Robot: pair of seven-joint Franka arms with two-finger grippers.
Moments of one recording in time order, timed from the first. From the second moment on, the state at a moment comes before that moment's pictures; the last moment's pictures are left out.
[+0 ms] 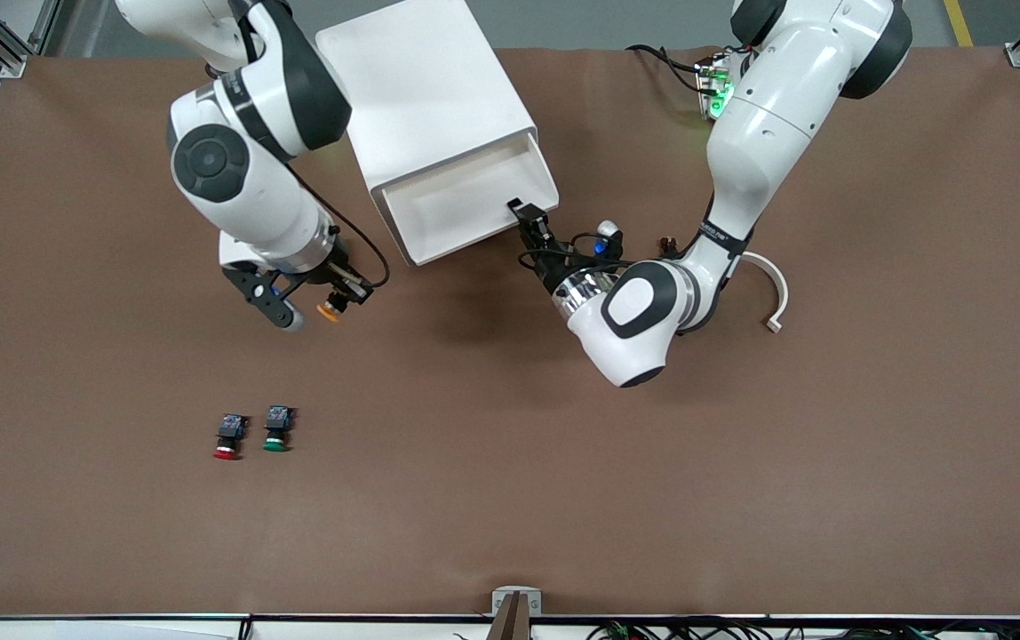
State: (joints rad) left arm -0.41 0.86 -0.17 -1.37 -1.05 1.33 -2.43; right arm 0.50 0.19 -0.01 -1.78 0.12 1.93 1.20
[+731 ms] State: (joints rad) left arm -0.33 0.86 -0.17 -1.36 -1.05 1.34 -2.41; right arm 0.76 0.17 -0.01 -1.78 0.12 1.98 1.57
